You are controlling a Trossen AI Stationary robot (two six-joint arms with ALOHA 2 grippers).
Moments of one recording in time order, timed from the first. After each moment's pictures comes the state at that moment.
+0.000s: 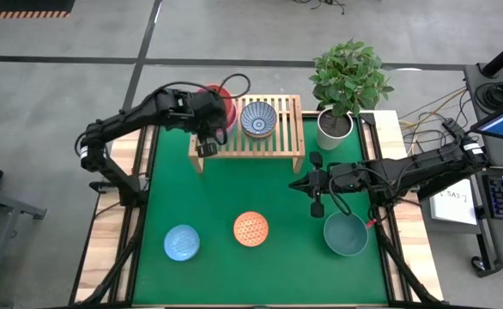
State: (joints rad) left arm 0.29 1.60 1.86 -1.39 -0.28 0.21; right arm 0.18 1.07 0.78 -0.11 0.23 -0.04
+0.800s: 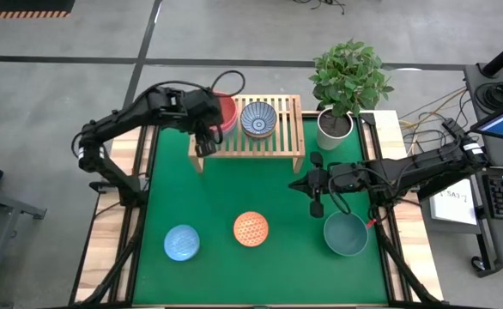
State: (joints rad) left arm 0.26 1.58 1.91 -1.44 -0.28 0.09; right arm 0.18 1.07 0.78 -0.12 0.23 0.06
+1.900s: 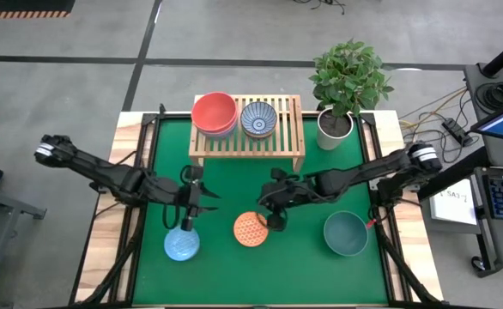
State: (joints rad) left arm -0.35 0.99 0.74 -0.22 -0.28 0.07; right arm 0.18 1.63 1.20 -0.26 0.16 0.21
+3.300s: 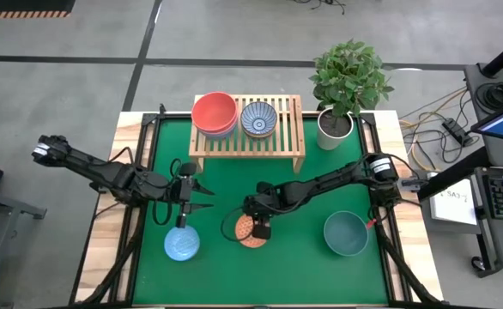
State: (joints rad) left arm -0.35 0.89 0.70 -0.20 -0.28 0.04; right arm 0.16 2.01 1.45 -0.49 0.07 0.24
